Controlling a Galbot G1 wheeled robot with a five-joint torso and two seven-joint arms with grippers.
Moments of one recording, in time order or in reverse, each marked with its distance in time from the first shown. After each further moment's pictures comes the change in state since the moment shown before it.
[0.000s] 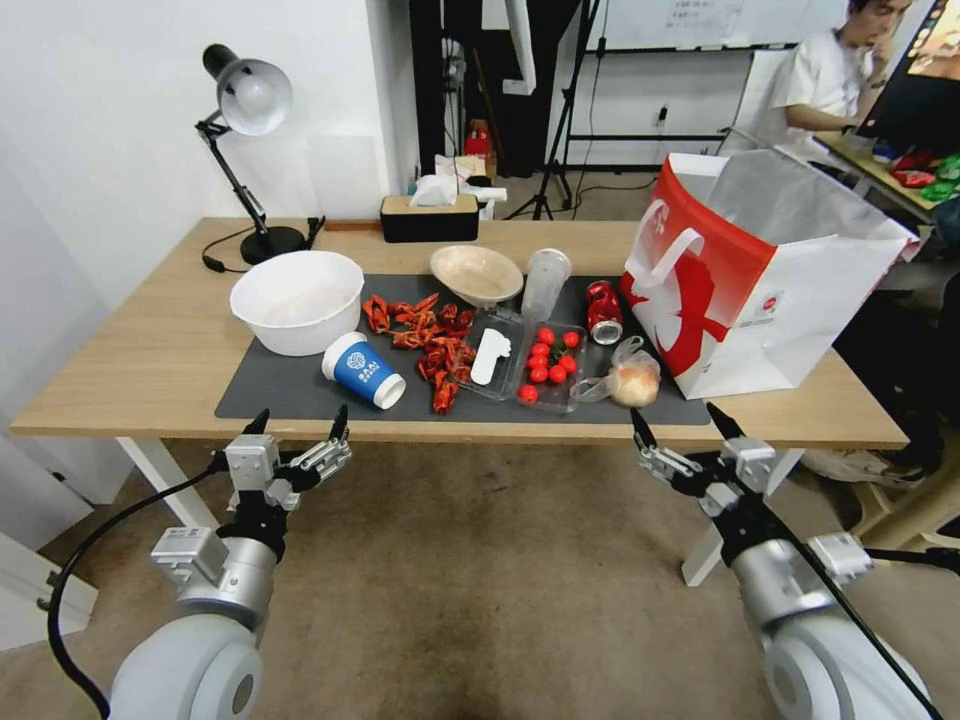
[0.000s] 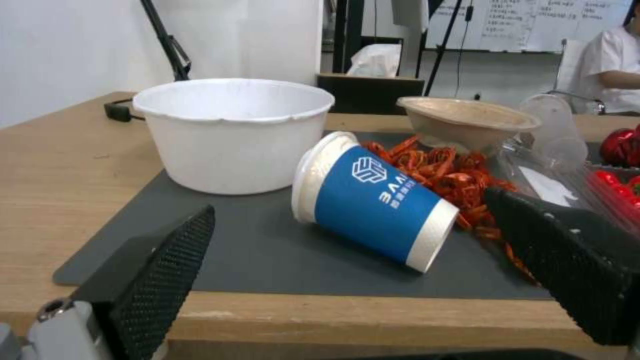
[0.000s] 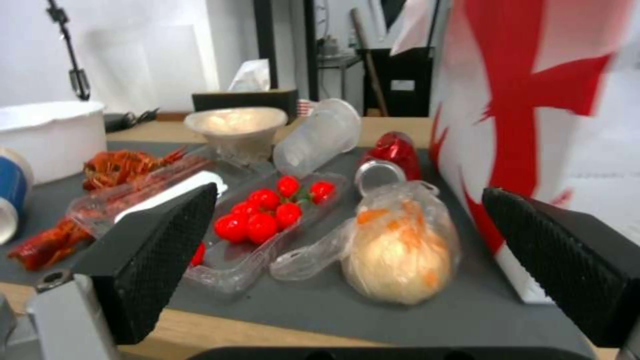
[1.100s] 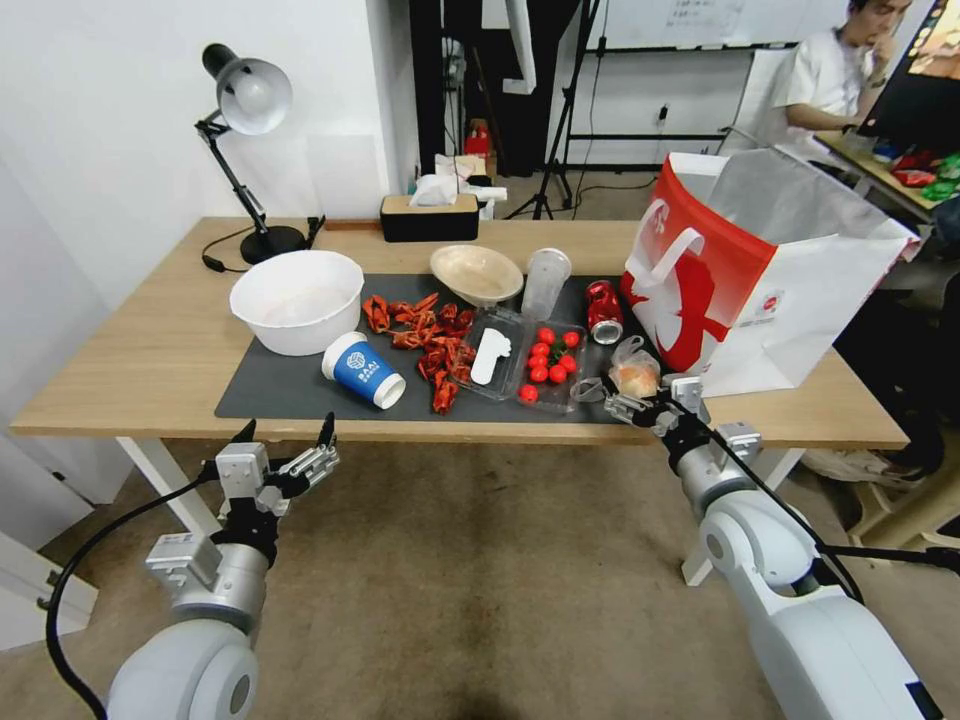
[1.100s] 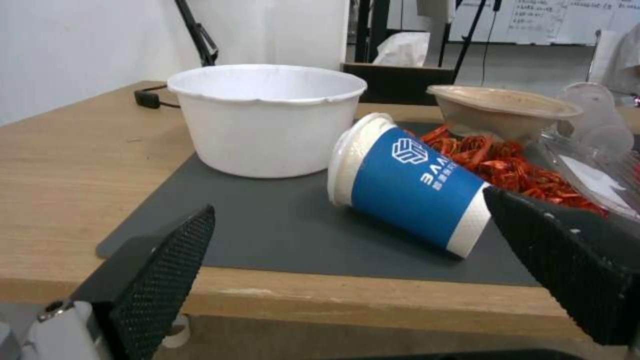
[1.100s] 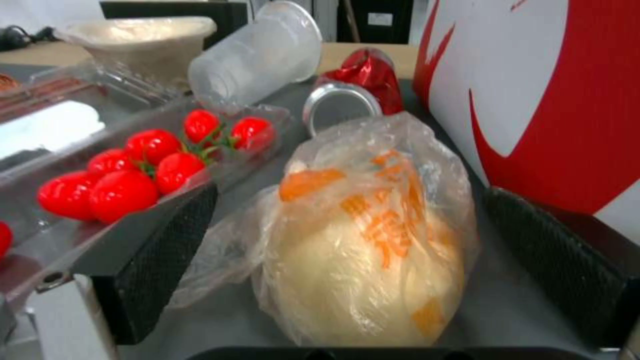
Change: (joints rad) left arm 0.010 -0.022 -0.029 0.028 0.006 -0.015 -0.005; right arm 0.342 -0.121 -0.205 -0.286 0.053 -0.155 0.213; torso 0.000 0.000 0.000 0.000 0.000
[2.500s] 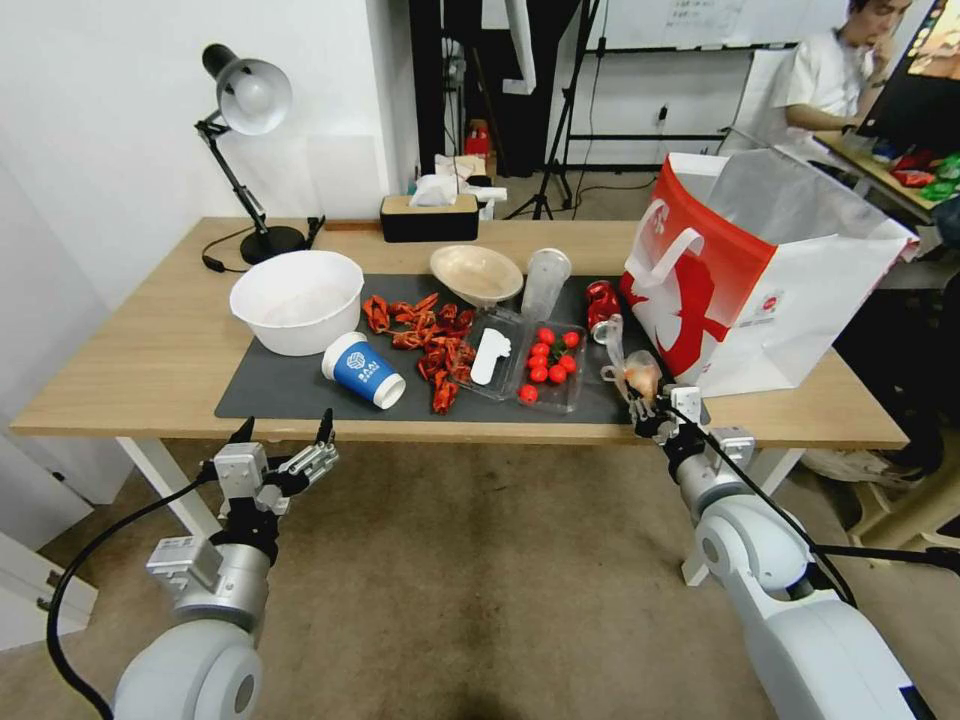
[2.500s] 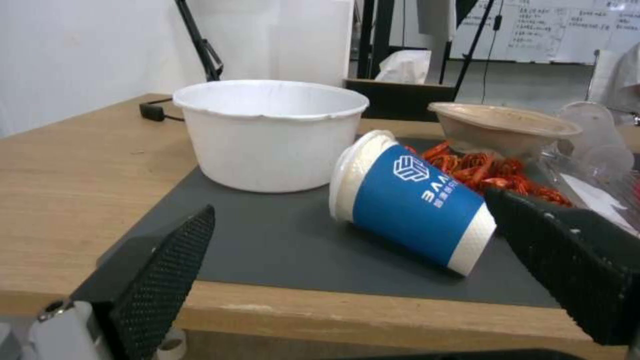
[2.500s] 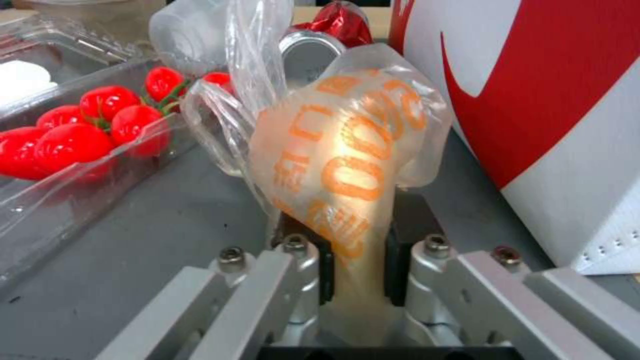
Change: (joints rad) left arm -0.004 0.002 0.010 0.014 -0.002 -0.055 -0.011; right arm -0.019 0.005 0.005 0.010 0.015 -0.063 0.054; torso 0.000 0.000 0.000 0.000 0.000
